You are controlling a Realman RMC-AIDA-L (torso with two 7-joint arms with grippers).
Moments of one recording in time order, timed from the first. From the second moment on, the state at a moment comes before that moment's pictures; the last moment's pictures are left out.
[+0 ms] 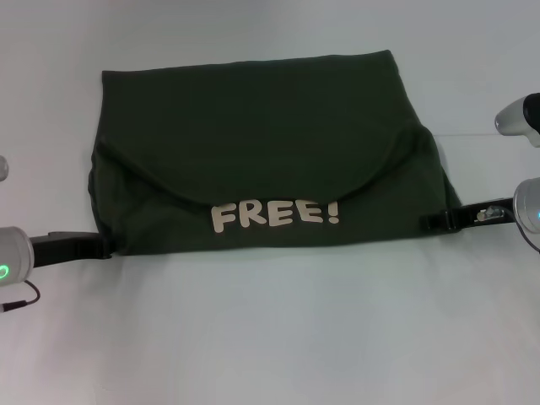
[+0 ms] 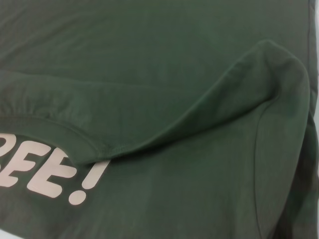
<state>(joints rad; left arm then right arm) -0.68 -2.06 0.43 0.53 2.37 0.98 -1.83 0.81 1.99 -0.83 -0.46 -2.46 -0.82 2.21</state>
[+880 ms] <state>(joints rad) -0.68 -2.06 0.43 0.53 2.37 0.99 -1.84 0.79 1.99 -0.83 -0.47 -2.45 -0.82 2.20</state>
